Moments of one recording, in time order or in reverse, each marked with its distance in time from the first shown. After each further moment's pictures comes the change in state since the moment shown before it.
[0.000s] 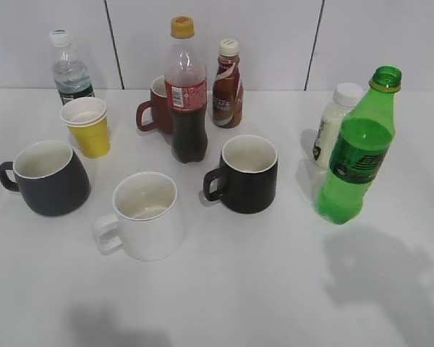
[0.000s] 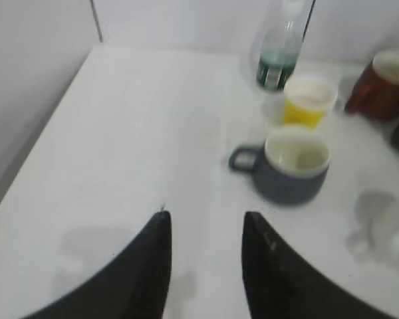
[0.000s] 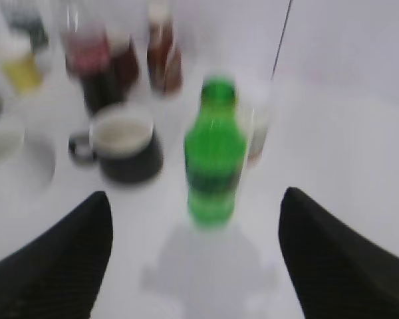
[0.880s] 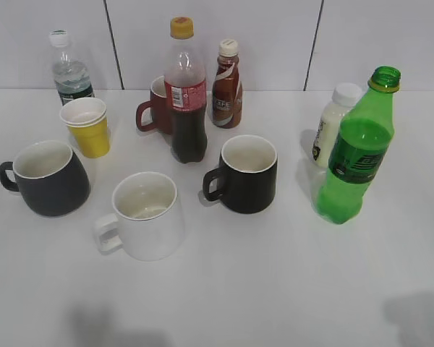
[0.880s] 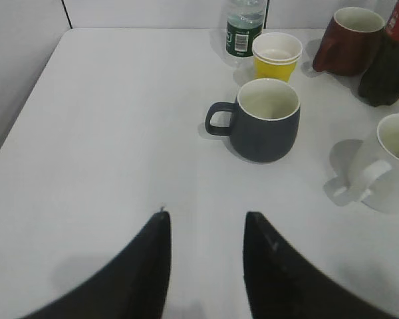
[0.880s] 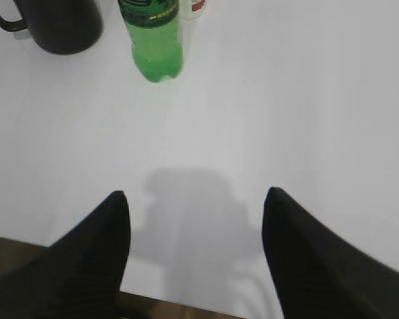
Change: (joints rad) left arm 0.000 -0.309 0.117 -0.094 0.173 0.142; right arm 0.000 -0.376 0.160 -0.158 0.376 0.185
